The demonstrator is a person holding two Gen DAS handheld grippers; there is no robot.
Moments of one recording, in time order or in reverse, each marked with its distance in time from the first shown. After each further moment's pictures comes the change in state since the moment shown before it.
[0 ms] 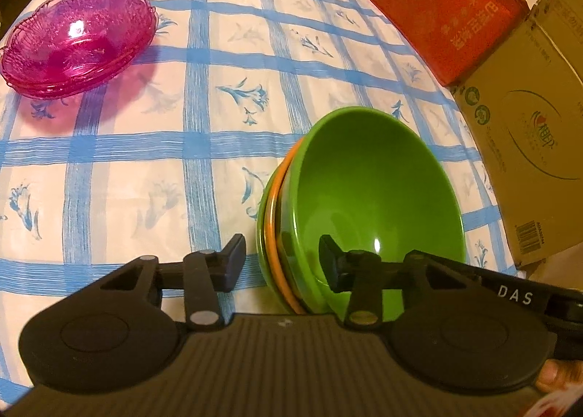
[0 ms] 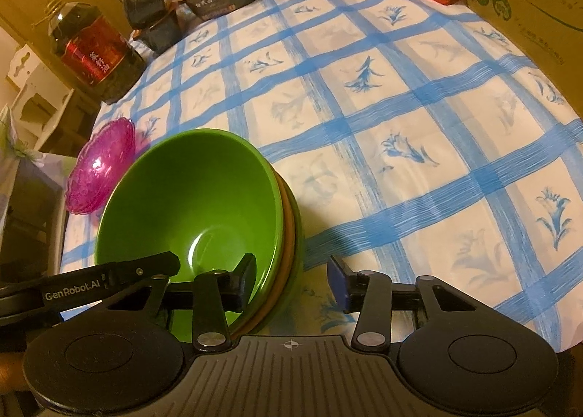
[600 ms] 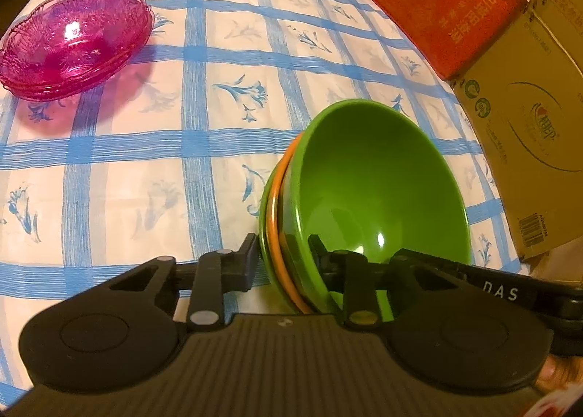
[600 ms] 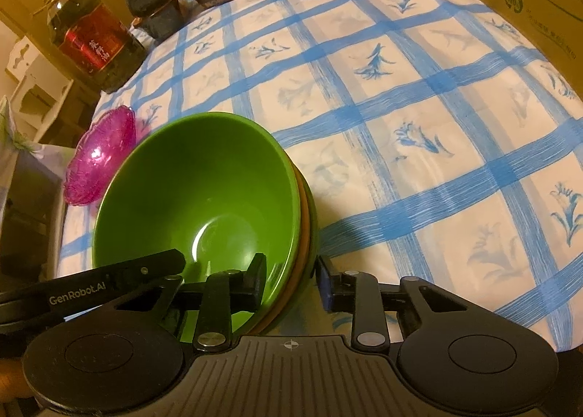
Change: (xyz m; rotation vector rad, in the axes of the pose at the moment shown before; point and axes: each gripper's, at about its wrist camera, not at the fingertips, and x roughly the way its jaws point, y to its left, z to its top) left arm 0.003 0.000 -0.002 0.022 0.004 0.007; right arm 0.011 0.008 -0.002 -0.004 0.026 -0.002
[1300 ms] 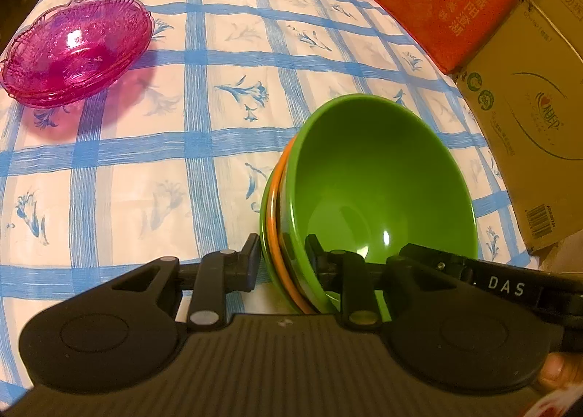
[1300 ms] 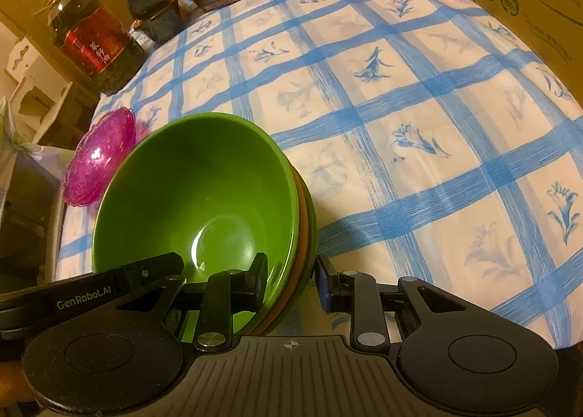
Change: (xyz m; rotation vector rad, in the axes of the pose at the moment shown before) left arm -0.003 -0.005 -0.004 0.029 -0.005 0.029; right arm -0.004 0.001 -0.003 0.001 -0.014 -0.007
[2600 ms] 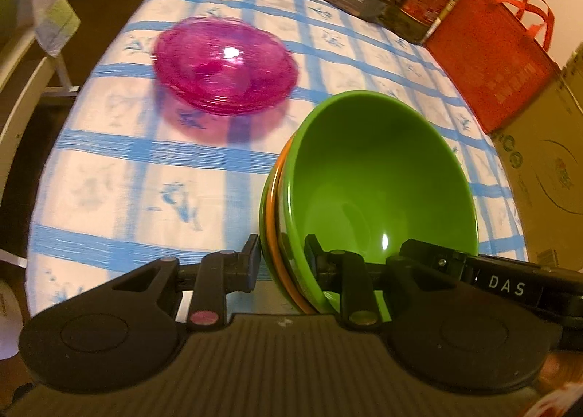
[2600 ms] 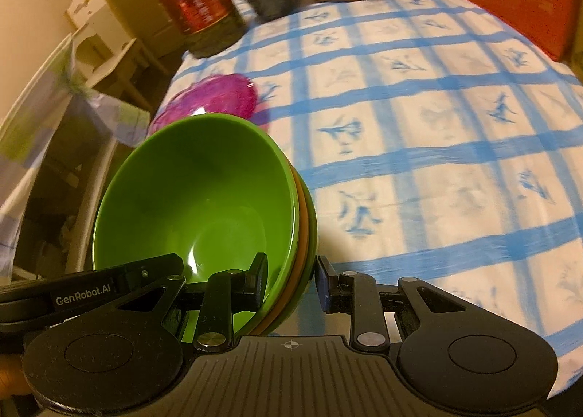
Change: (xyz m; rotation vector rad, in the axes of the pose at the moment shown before) left arm -0.093 0.110 -0.017 -0.157 -0.096 0.076; right arm 0.012 0.139 -0.018 -0.233 0.018 0.085
